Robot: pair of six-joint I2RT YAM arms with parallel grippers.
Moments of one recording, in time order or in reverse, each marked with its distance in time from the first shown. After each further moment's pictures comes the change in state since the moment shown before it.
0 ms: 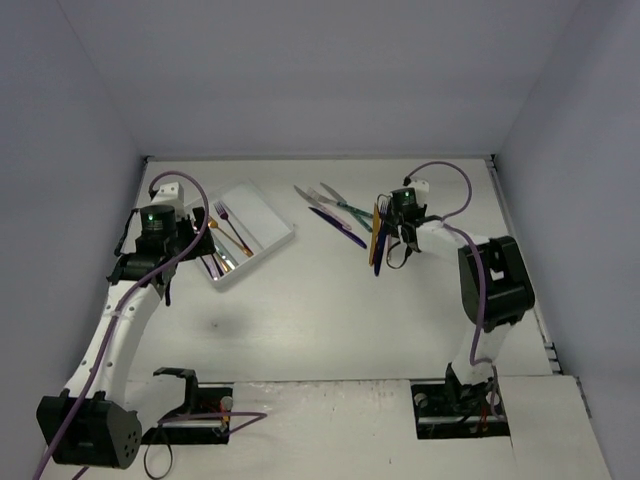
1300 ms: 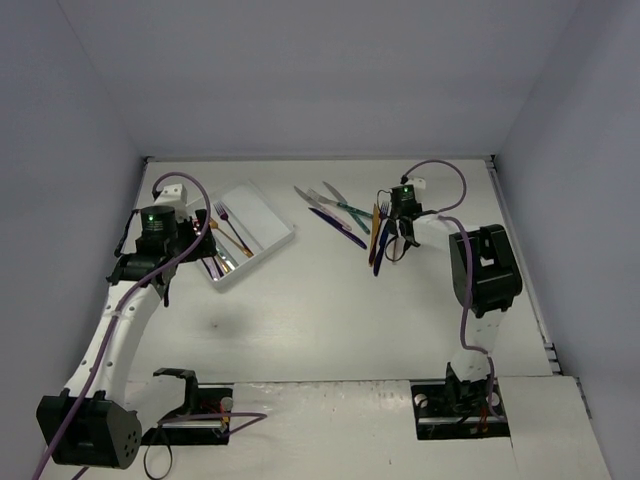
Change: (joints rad) left arm 0.000 0.005 -0.002 -0.007 0.033 0.024; right arm -0.030 0.147 0.106 0.014 -0.032 -0.046
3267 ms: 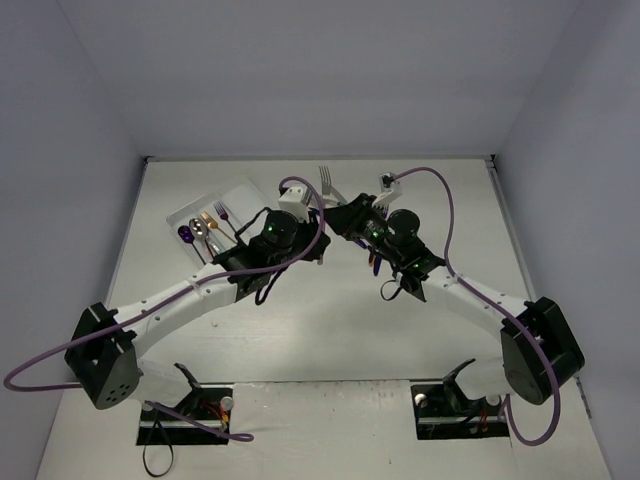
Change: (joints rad) left arm -0.728 0.334 0.107 0.476 -0.094 -0.333; right arm 0.337 -0.598 -0.406 0.633 -0.449 0.429
